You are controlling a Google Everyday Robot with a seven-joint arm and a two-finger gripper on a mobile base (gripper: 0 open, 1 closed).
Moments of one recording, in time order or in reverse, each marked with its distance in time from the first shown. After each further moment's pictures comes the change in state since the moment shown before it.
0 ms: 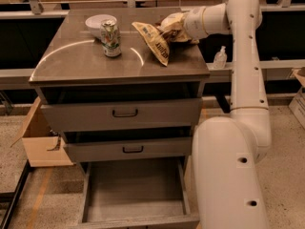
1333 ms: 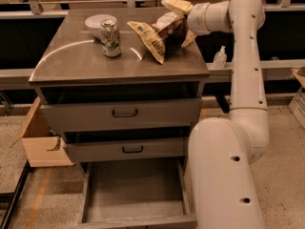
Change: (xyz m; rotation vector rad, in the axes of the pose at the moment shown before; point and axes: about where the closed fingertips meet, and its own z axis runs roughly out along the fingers) arm 0.028 -0.005 -0.008 0.024 0.104 -0.008
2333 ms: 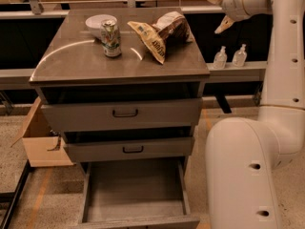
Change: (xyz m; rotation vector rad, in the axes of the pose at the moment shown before) arm 0.049 0.002 -0.118 -0.176 0.193 -0.016
